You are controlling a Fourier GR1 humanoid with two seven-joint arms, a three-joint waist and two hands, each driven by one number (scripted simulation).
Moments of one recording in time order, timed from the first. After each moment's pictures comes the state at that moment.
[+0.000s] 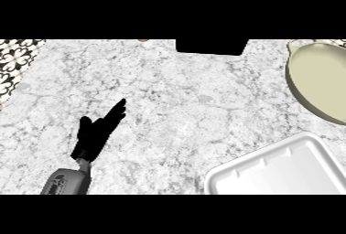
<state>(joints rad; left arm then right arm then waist) -0.14 0.13 -0.11 -1.37 0.01 -0.15 0.17 -0.87 -0.88 0.41 -0.33 0.28 -0.24 0.09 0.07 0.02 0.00</state>
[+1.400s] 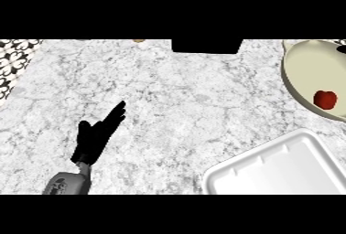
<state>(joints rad) -0.11 0.12 -0.10 -1.37 0.00 -0.15 0.15 -1.02 -0.77 -0.02 -0.18 -0.06 -0.47 -0.05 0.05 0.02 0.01</state>
